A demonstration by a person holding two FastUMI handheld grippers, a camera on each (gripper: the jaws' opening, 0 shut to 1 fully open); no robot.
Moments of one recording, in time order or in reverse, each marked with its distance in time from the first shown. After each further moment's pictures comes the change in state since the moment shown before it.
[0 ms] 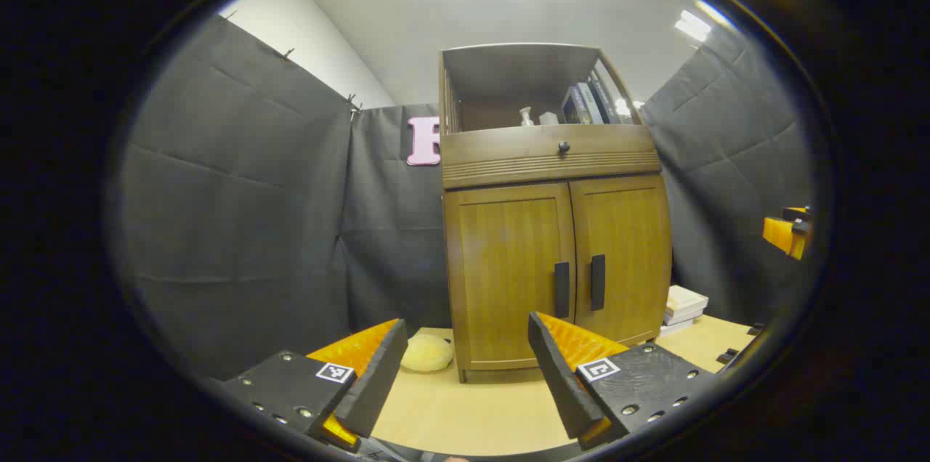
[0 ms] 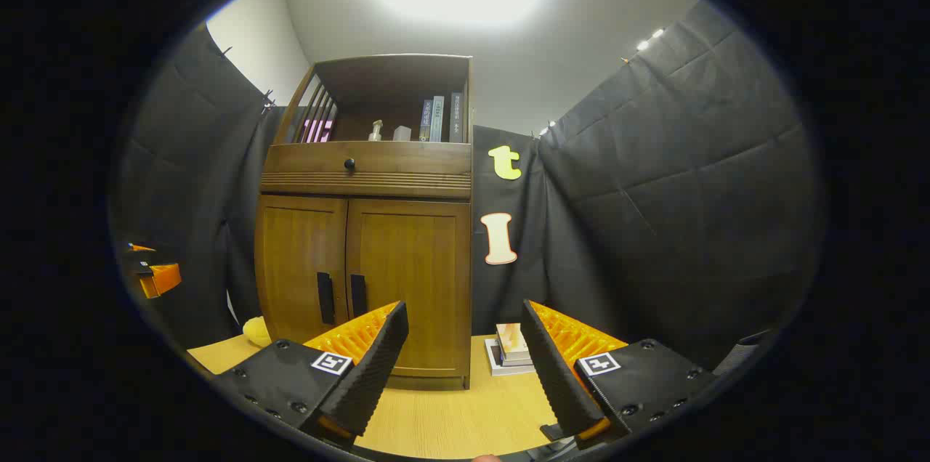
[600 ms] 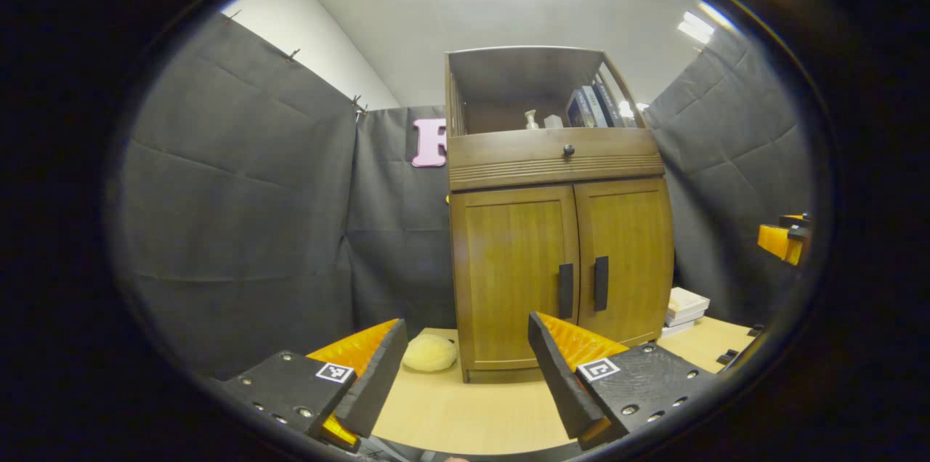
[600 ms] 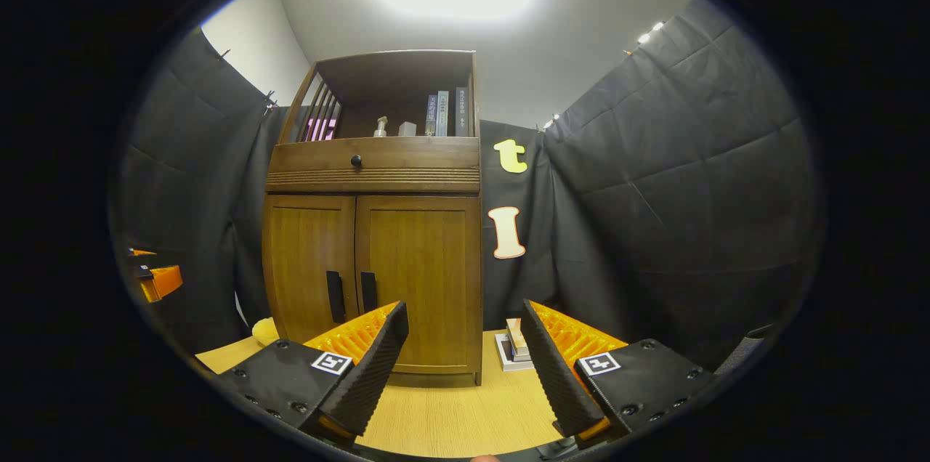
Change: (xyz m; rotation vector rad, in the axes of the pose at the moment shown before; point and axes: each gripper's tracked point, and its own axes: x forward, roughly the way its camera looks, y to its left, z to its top) left arm -0.002 0.001 -0.001 -0.002 -0.012 0.019; right arm 0.002 0.012 -0.001 0.018 0.017 0.024
